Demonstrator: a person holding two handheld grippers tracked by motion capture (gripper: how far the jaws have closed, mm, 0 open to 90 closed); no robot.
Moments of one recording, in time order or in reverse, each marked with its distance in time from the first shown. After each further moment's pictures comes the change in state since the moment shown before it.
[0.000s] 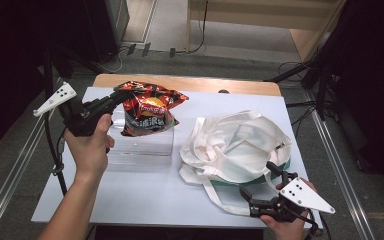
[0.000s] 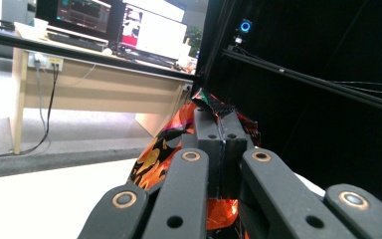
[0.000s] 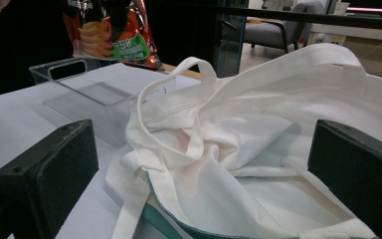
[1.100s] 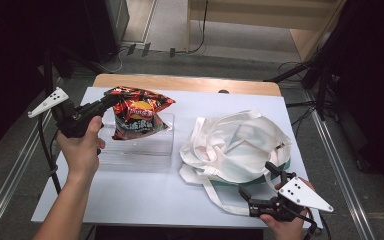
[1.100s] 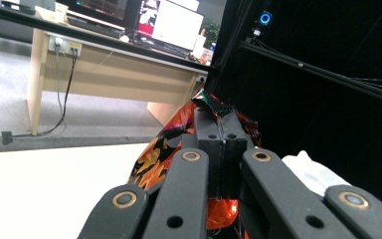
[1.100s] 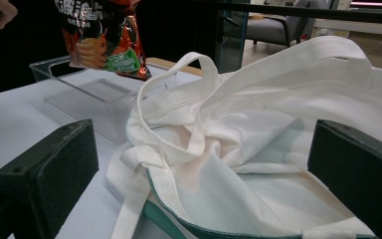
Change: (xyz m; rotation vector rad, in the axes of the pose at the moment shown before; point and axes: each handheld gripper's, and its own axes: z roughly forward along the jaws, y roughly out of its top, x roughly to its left) left arm 0.036 -0.015 -0.012 0.033 0.049 -0.037; right arm -0.001 -0.002 0.003 0.011 0.006 0.011
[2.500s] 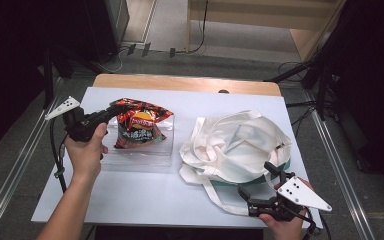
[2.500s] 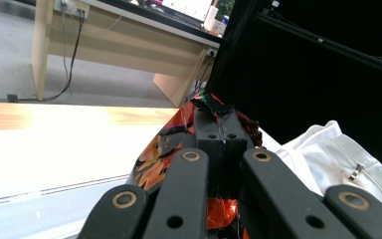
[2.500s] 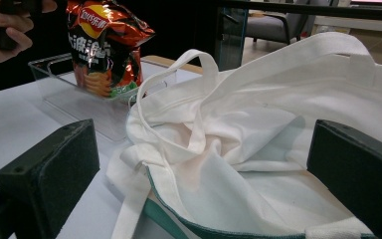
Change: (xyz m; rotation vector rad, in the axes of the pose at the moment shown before) left arm 0.031 -0.035 0.013 0.097 0.028 -0.051; right arm 0.001 -0.001 0.002 0.008 -0.003 -0.001
